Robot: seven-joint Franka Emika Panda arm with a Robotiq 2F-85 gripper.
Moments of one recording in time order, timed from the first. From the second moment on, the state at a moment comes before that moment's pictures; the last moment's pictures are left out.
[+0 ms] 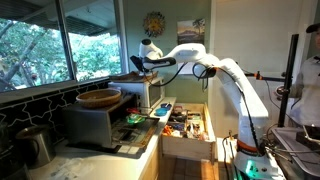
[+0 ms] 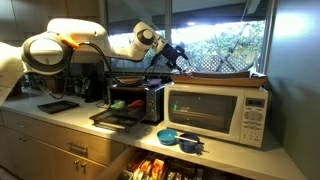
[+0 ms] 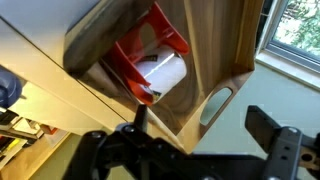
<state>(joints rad) -0.12 0.53 -0.23 -1.01 -0.53 2.29 1.98</state>
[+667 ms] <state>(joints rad) -0.13 0.53 -0.23 -1.02 -0.53 2.29 1.91</state>
